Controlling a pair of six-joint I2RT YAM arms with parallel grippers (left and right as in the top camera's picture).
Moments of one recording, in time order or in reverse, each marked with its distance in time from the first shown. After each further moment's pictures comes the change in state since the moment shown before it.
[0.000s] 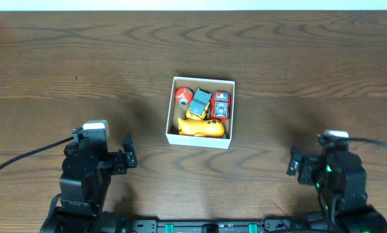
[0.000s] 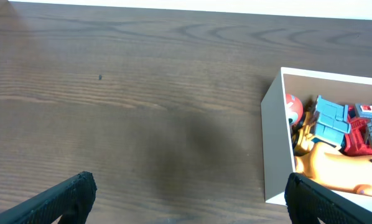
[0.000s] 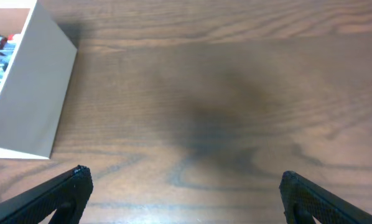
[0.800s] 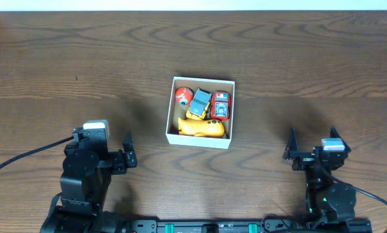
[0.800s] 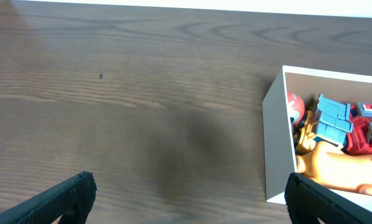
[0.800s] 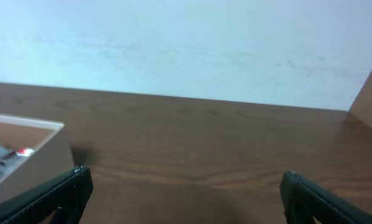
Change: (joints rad) left arm 0.000 0.005 -0.001 0.000 -0.003 0.000; right arm -0.053 -0.423 -0.572 0.854 -0.058 -0.280
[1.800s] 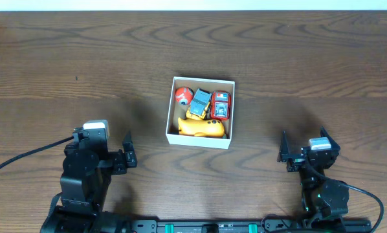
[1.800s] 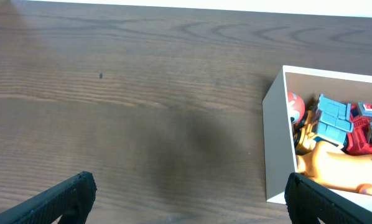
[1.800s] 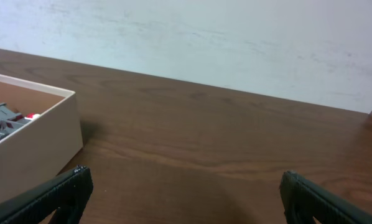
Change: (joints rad) left arm 0.000 0.001 0.000 -0.001 0.000 0.000; right arm 0.000 -0.002 -0.064 0.021 -0.067 -0.054
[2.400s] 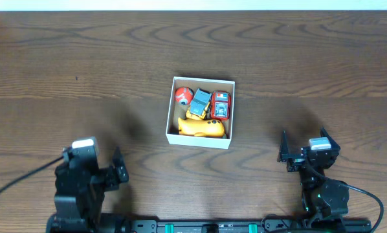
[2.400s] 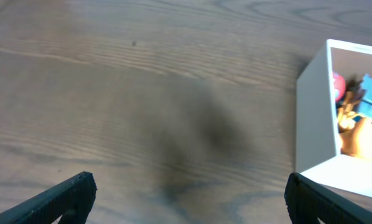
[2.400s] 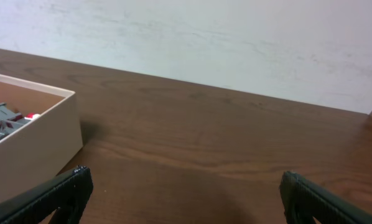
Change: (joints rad) left arm 0.116 -0.155 -0.033 -0.176 -0.004 0.005; right arm 0.000 0.000 0.000 0.001 0.000 -0.002
